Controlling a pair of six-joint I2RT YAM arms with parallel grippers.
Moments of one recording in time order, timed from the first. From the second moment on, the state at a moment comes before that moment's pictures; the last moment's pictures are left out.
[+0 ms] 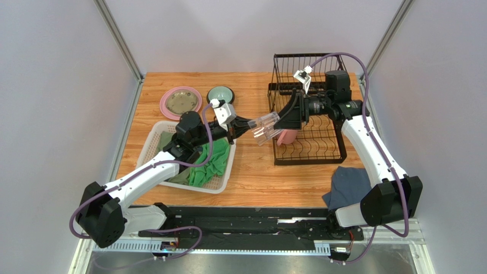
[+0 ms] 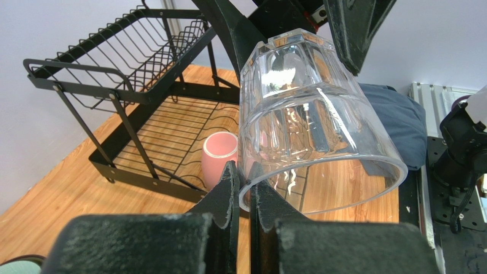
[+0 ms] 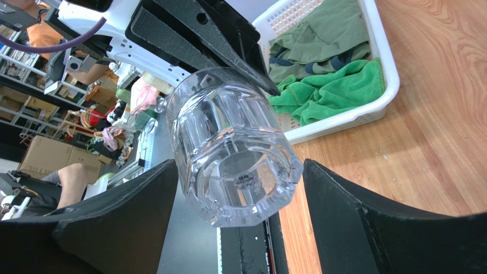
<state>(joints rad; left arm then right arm) -0.66 1.19 0.83 0.47 0.57 0.04 0.21 1.40 1.36 -0.52 -1.32 0.13</state>
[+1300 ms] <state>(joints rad) -0.49 1.85 1.72 -0.56 0.22 0.46 0.11 1.20 1.28 -0.63 -0.73 -0.04</state>
